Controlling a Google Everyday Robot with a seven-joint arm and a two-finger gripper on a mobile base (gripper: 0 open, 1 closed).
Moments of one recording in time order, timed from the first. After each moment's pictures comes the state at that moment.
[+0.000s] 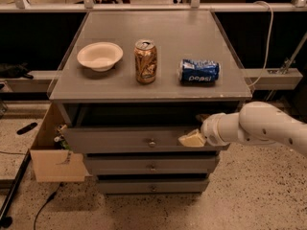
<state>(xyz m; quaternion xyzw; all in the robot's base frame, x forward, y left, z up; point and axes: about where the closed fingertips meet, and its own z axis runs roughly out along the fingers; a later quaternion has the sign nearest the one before) 0.565 -0.127 0.653 -0.43 0.82 0.15 0.36</state>
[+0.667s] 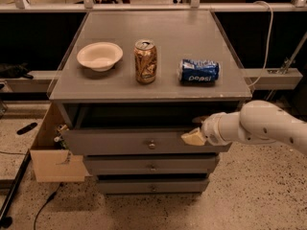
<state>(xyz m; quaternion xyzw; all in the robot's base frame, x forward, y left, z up) 0.566 -0.128 0.657 -0.43 0.82 0.15 0.36</state>
